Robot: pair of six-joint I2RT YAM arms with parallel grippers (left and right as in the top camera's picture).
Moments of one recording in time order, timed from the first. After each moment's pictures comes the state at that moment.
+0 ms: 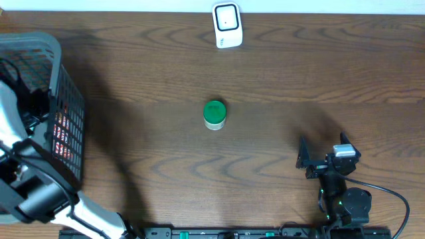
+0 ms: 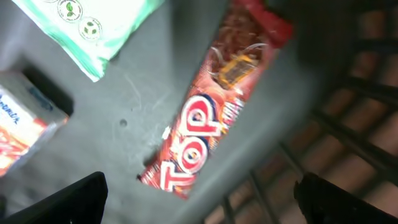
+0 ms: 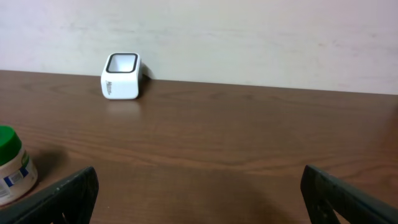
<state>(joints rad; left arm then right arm) 0.63 1.92 1.65 -1.19 -0.01 -0.08 0.05 0.01 0.01 -0.07 -0.04 0.00</state>
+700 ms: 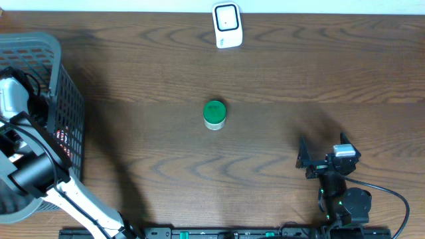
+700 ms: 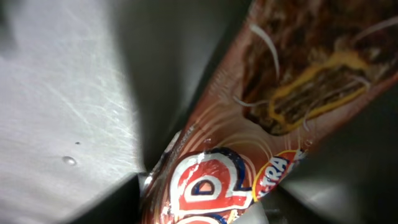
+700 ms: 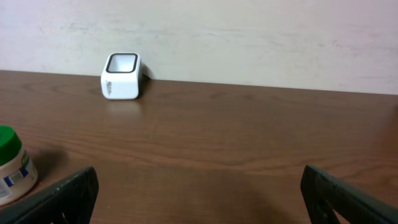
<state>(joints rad) 0.63 2.16 1.66 -1.21 -0.04 -0.10 0.05 0.01 0.01 -0.07 -0.04 0.00</state>
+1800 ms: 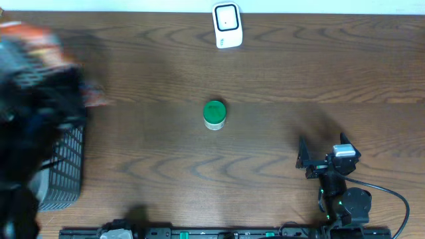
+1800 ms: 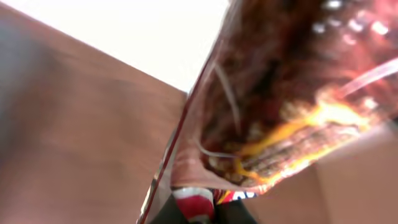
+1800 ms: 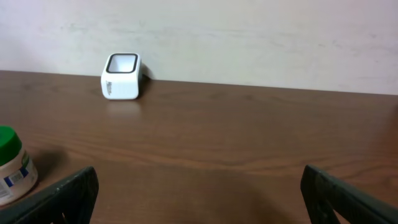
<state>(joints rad) 0.01 1.16 1.95 -1.25 0.32 -0.52 0.05 0.01 0.01 -0.07 -0.04 0.00</state>
